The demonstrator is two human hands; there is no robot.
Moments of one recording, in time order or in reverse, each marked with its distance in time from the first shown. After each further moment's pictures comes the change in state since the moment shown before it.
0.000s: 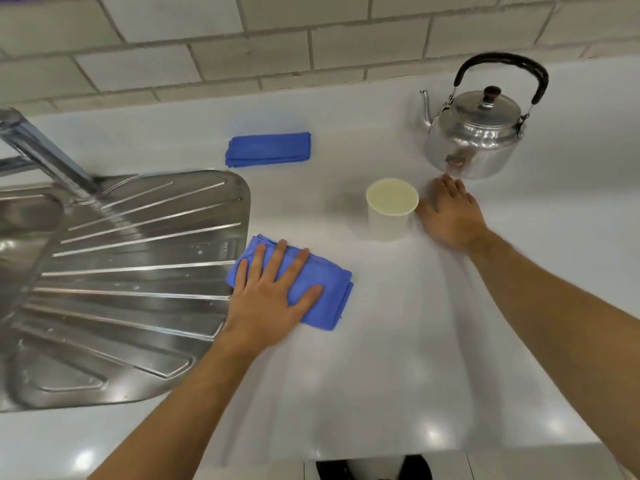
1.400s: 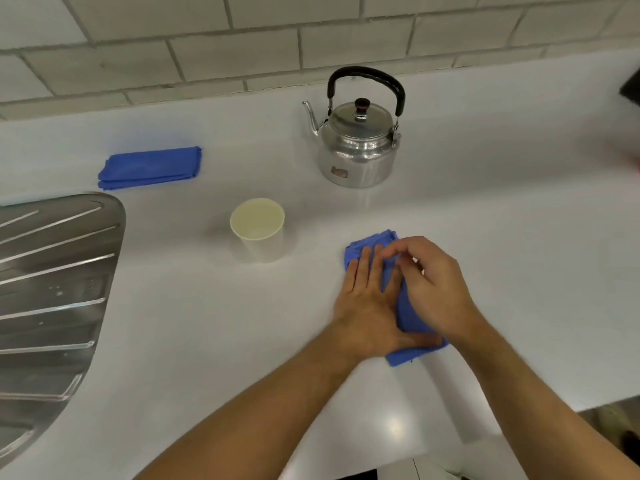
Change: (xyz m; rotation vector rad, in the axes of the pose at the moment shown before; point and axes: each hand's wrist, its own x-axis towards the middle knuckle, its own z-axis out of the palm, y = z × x) left_hand 0.045 0.300 0.031 -0.168 -0.267 0.445; right_hand -0.129 0.089 -0.068 0.689 0.208 -0.086
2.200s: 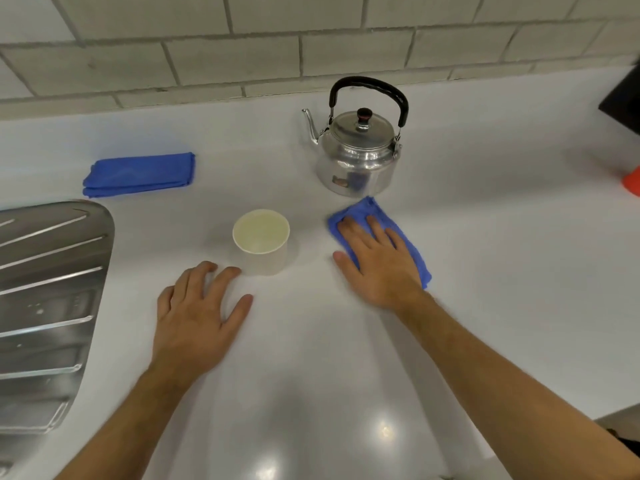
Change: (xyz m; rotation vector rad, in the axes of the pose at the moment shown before) left_hand -0.098 -0.193 -0.042 0.184 0.433 -0.402; right_hand 0.062 0.024 0.068 -0.812 -0.291 -0.052
